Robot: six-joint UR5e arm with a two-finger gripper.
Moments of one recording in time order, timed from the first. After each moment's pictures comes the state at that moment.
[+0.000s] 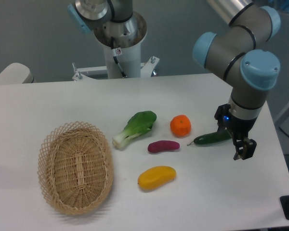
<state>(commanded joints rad) 2.69 -2.05 -1.35 -1.17 1.48 1.91</state>
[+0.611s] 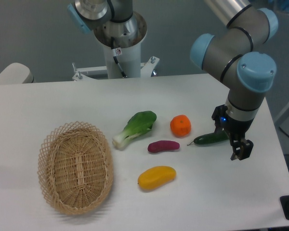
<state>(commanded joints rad) 2.69 -2.05 -1.39 -1.17 1.49 1.89</state>
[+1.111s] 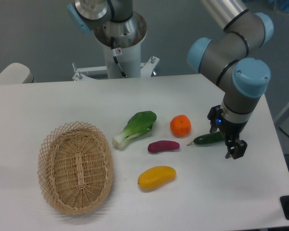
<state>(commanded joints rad) 2.68 -2.07 -1.43 -1.15 1.60 1.86</state>
